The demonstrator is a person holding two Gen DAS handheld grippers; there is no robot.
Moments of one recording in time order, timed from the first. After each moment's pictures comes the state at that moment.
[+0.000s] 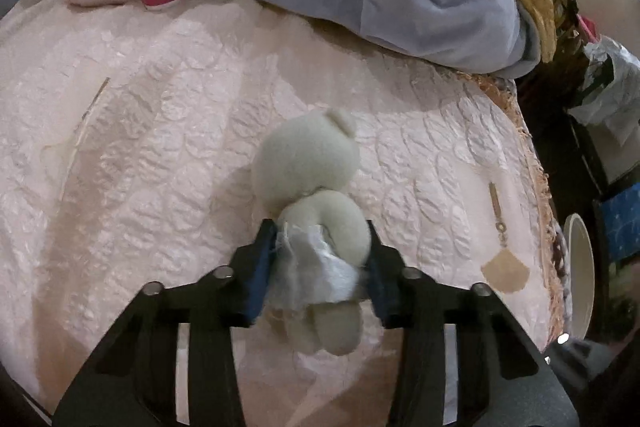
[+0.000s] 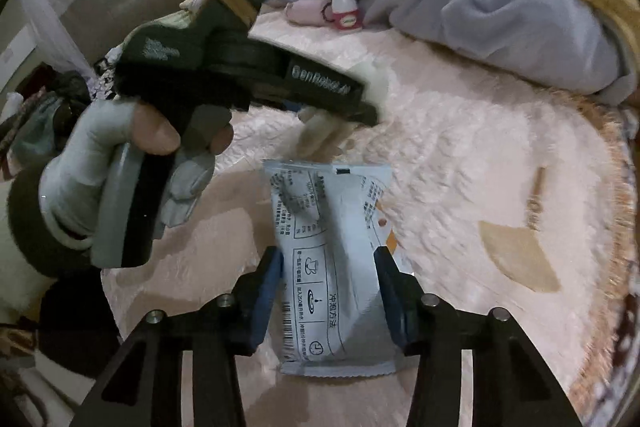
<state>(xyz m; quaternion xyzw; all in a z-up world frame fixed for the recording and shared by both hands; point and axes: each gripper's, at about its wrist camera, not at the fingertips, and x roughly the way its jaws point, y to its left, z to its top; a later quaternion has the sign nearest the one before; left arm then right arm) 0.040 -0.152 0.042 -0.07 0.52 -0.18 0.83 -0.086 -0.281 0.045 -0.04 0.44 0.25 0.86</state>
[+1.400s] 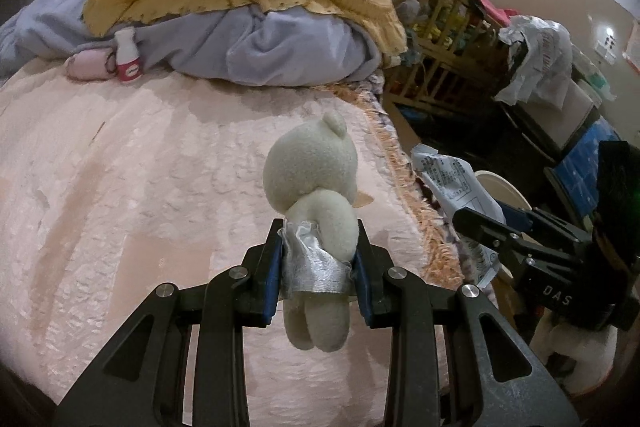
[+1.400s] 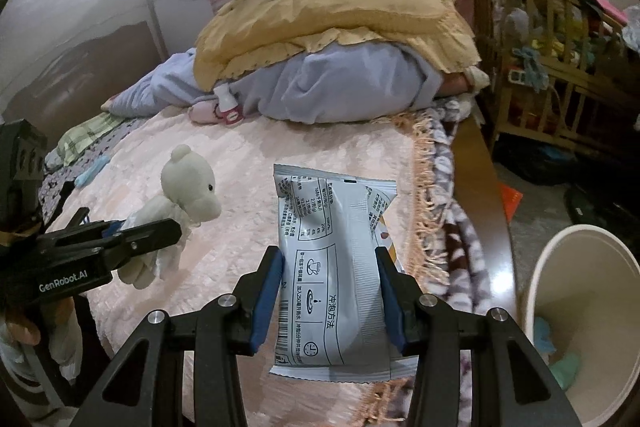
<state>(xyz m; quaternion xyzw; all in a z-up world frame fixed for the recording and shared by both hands) -0.133 -0.200 0.135 -0.05 0.40 -0.26 0.88 -0.170 -0.393 0.119 0.05 0.35 0.07 0.93</state>
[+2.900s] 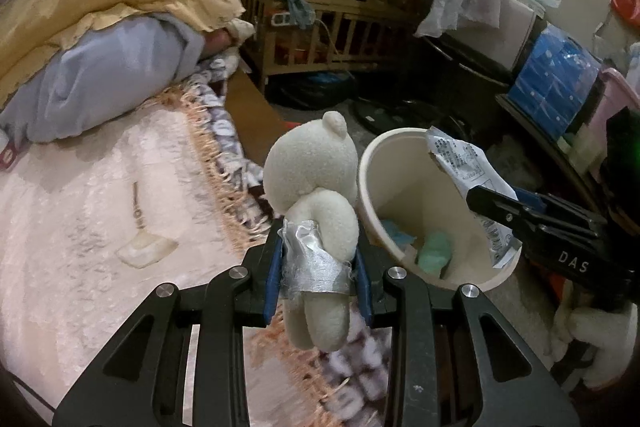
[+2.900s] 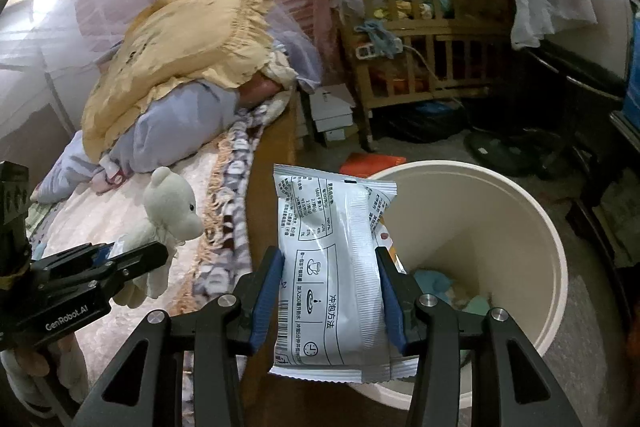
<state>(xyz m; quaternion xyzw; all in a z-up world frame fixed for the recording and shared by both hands) -0.145 -0.401 0.128 0.07 0.39 -0.37 0.84 -0.245 -0.576 0.110 0.16 0.33 -0.10 0.93</state>
